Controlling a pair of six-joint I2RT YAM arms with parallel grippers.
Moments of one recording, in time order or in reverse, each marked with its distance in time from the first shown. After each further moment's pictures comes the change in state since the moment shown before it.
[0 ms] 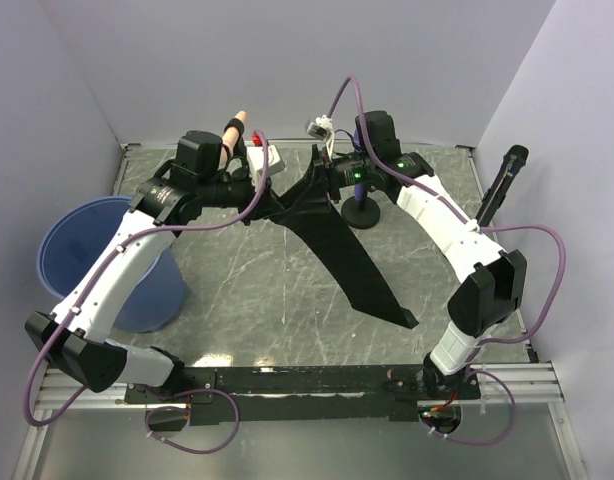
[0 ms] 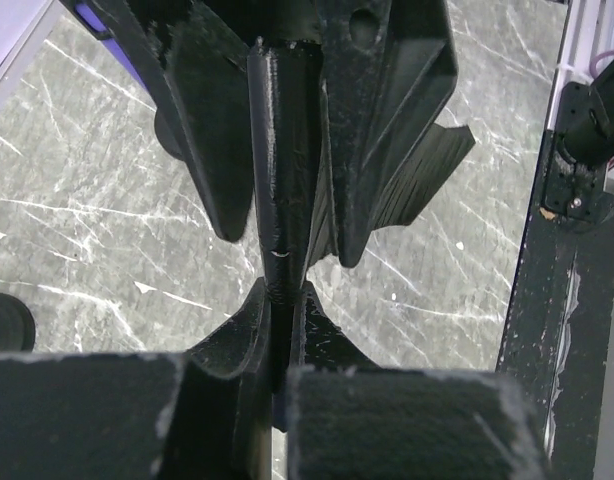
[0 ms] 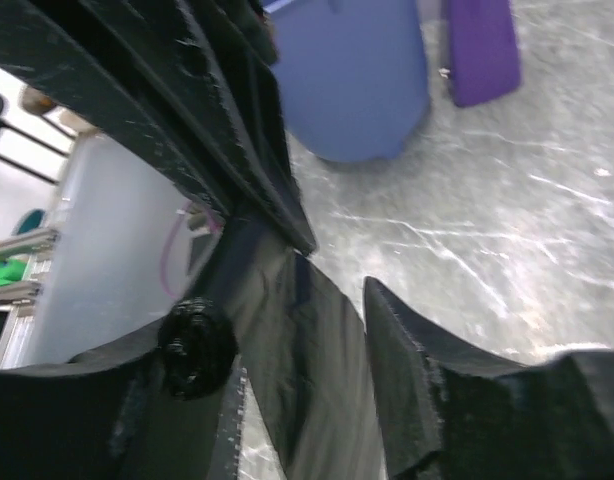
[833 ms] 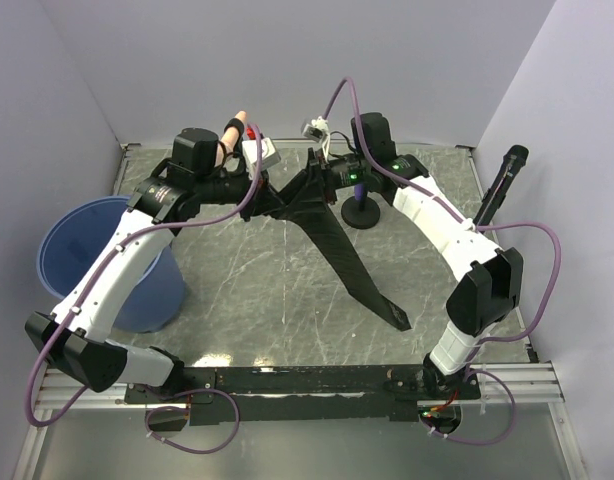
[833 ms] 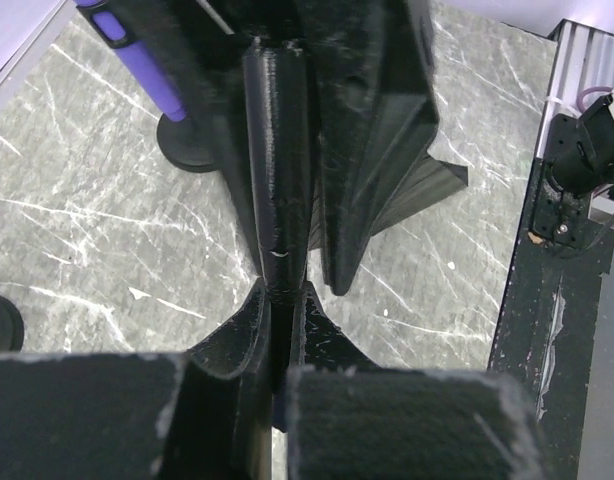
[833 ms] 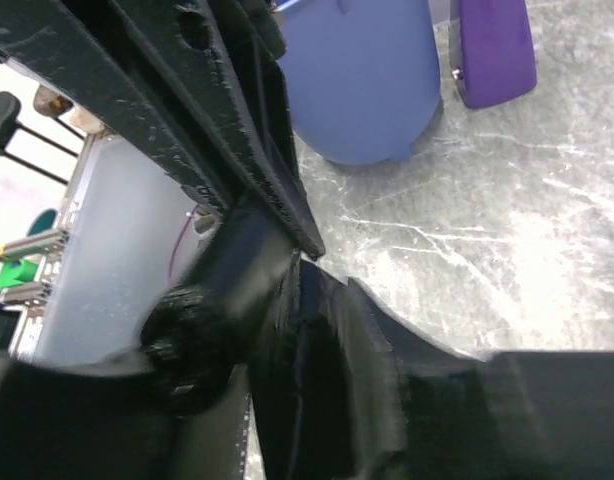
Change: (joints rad) left arm 0.022 0.000 -0.003 0.047 0.020 -0.074; right arm 0.014 0.012 -0.018 0.061 -0.019 0.053
